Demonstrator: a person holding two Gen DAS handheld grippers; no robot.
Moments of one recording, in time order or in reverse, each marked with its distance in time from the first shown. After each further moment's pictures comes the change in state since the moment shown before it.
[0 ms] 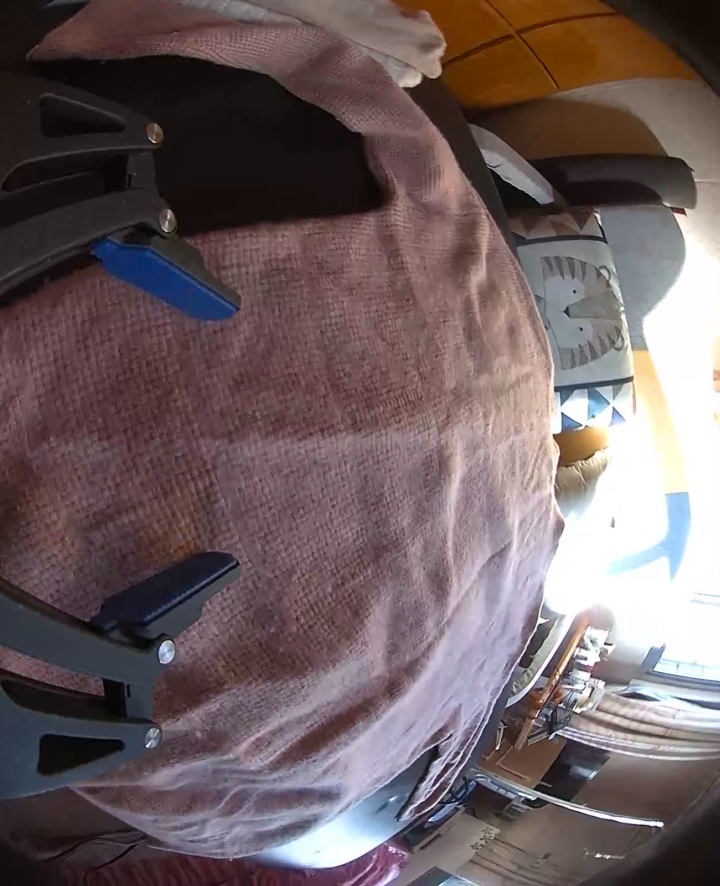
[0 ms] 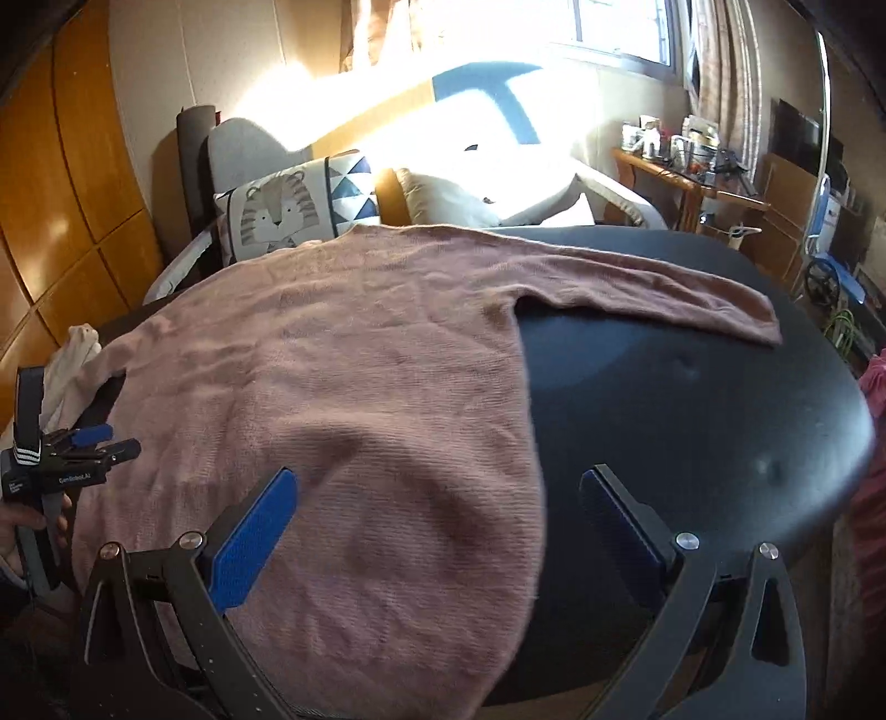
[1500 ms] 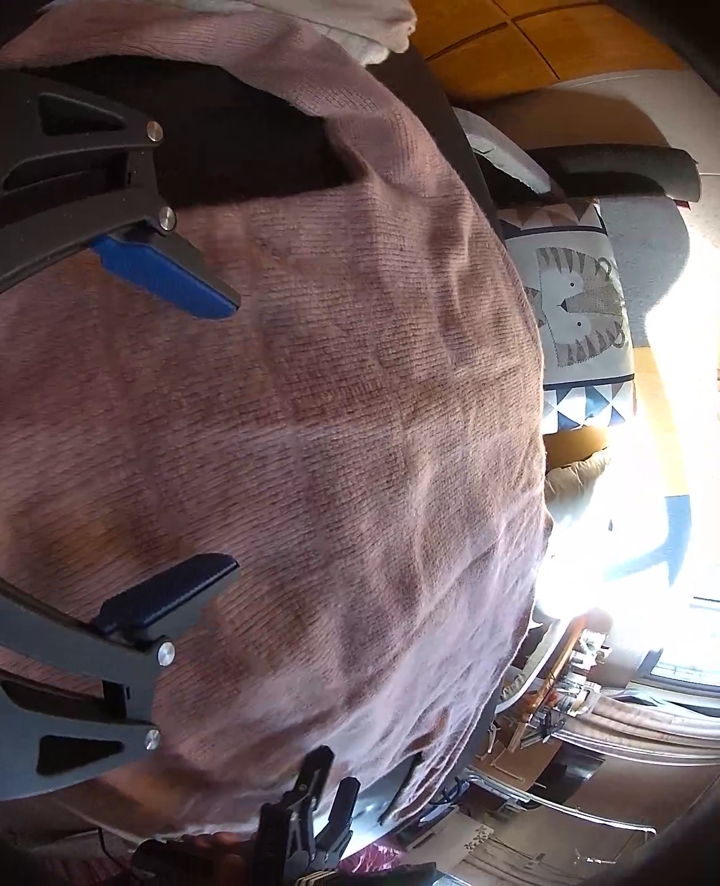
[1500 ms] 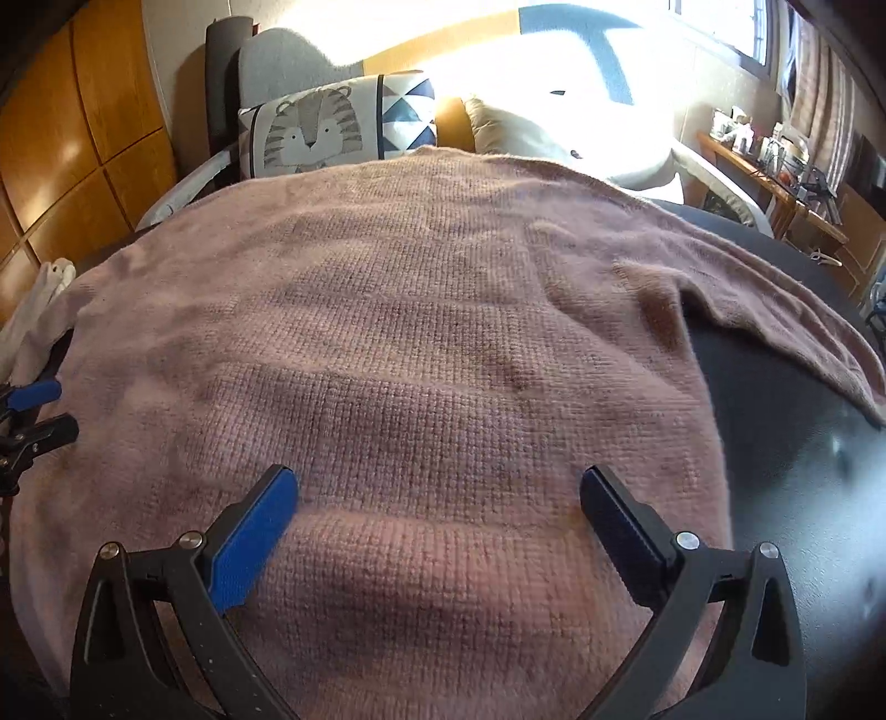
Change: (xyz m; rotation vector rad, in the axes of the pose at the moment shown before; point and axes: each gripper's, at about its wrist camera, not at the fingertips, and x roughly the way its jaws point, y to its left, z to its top) left arm 0.006 0.007 0.019 -0.049 0.000 -0.037; right arm 0.094 0.042 0.017 -0.089 0.088 0.035
